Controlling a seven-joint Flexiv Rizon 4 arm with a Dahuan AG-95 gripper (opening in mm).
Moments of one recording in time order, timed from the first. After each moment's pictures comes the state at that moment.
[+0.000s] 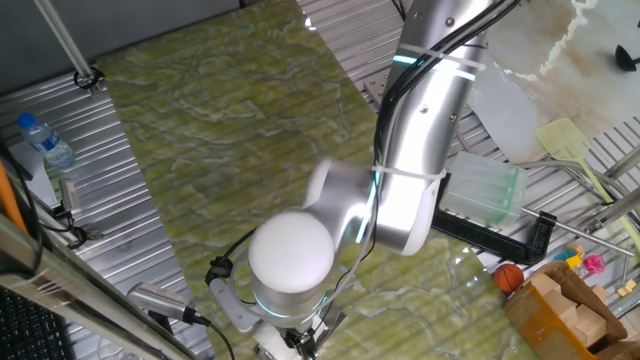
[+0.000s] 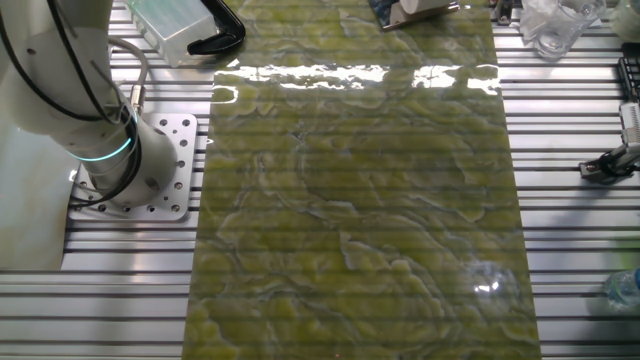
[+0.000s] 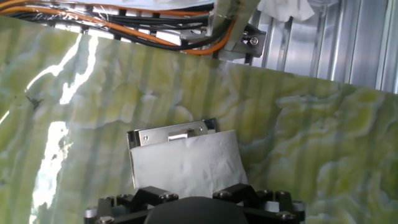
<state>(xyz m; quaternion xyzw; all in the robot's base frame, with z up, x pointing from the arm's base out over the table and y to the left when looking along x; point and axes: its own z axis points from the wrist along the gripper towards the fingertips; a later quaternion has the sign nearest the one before) 0.591 0.392 0.074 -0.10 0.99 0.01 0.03</state>
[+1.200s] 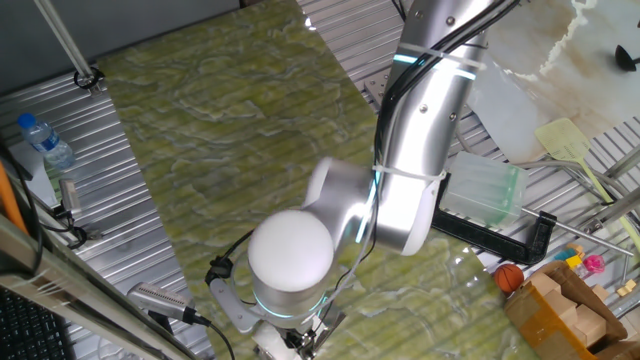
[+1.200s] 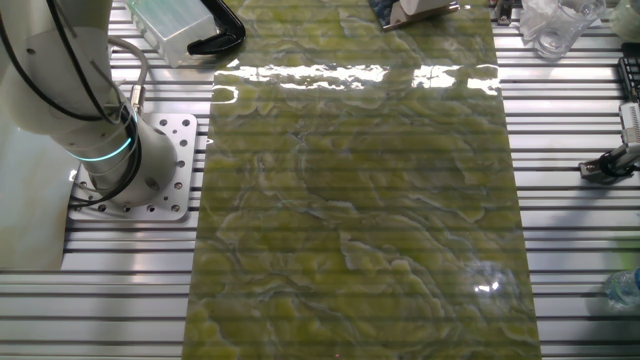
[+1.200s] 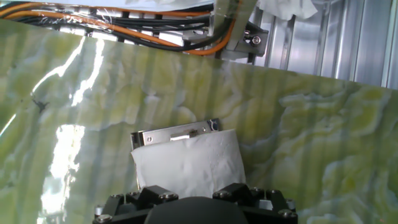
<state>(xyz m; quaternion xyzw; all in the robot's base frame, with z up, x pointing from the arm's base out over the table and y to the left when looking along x) 0.592 0.395 0.073 -0.09 1.00 0.00 0.03</state>
